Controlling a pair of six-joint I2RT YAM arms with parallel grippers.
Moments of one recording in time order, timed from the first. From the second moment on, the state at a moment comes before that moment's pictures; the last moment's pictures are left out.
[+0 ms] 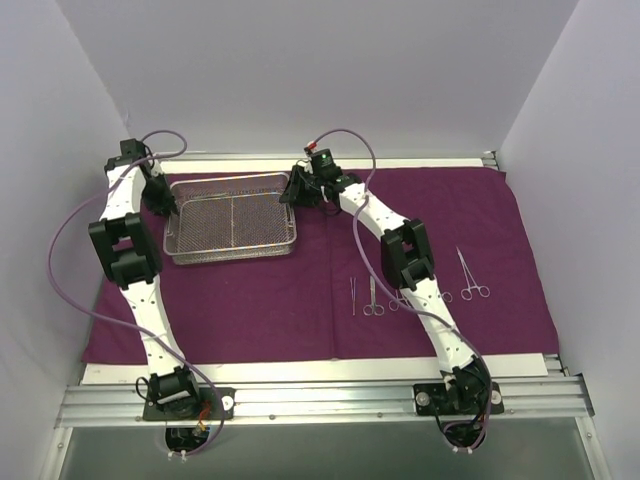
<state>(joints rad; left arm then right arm) 0.25 2.41 2.21 -0.99 0.12 -0.18 0.53 2.66 2.38 -0.38 -0.33 0.65</state>
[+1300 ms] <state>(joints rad) 0.27 2.32 2.20 -0.97 0.25 -0.16 0.55 2.52 2.29 -0.40 -0.21 0.54</state>
